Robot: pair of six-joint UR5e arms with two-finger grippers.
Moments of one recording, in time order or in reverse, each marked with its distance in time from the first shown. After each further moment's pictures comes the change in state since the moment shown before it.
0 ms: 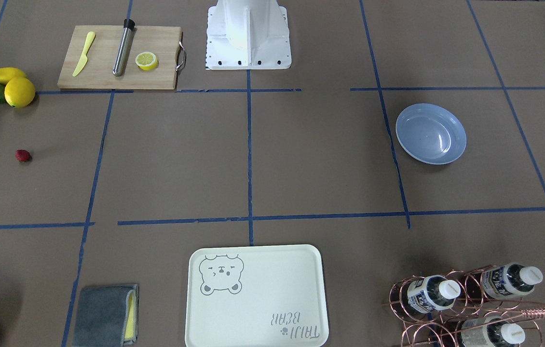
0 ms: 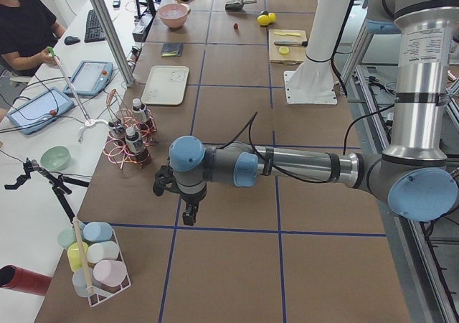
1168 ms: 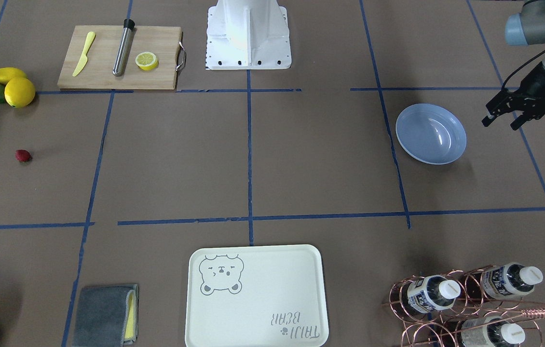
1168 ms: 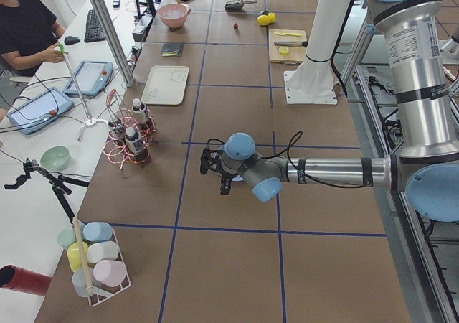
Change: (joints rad) left arm 0.548 0.276 0.027 -0.922 0.224 -0.960; right arm 0.000 0.004 0.023 0.001 0.003 0.003
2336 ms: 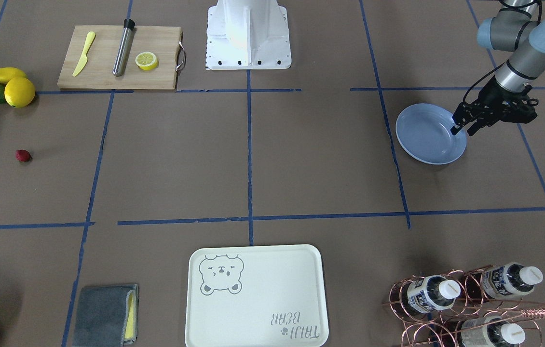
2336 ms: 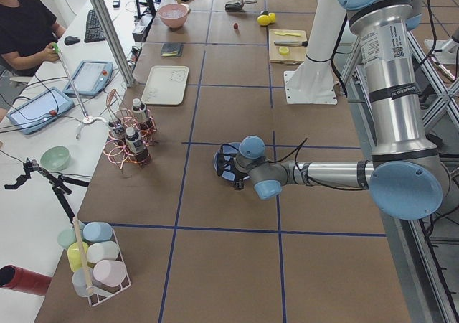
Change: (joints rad) left arm 0.194 -0.015 0.061 -0.090 0.124 -0.158; right arm 0.000 0.004 0.013 0.000 -0.001 -0.003
